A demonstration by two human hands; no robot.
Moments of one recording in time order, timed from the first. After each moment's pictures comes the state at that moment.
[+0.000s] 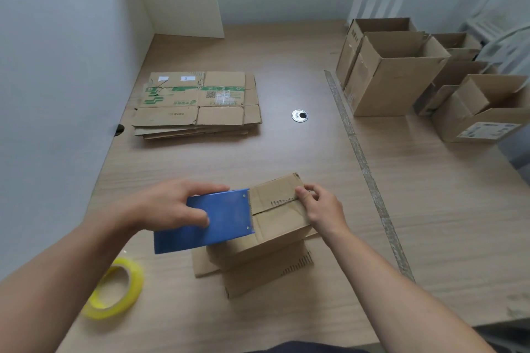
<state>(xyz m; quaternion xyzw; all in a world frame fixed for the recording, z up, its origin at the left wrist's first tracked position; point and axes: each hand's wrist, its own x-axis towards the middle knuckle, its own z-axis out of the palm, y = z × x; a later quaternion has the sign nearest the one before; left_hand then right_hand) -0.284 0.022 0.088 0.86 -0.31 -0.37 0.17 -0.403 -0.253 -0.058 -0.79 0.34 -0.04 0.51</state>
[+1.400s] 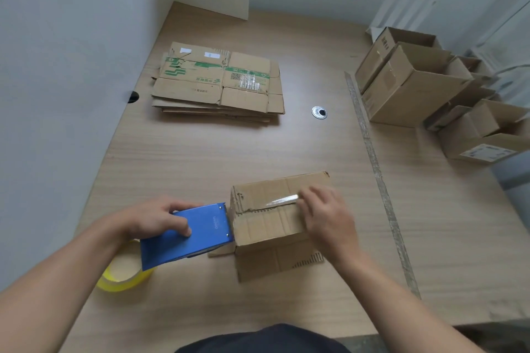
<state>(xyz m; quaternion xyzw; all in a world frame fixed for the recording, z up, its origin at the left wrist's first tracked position) -0.276 0.135 0.007 0.79 -0.17 -0.50 0.32 -0.422 -0.173 -0.018 -0.98 0.09 -0.16 0.11</state>
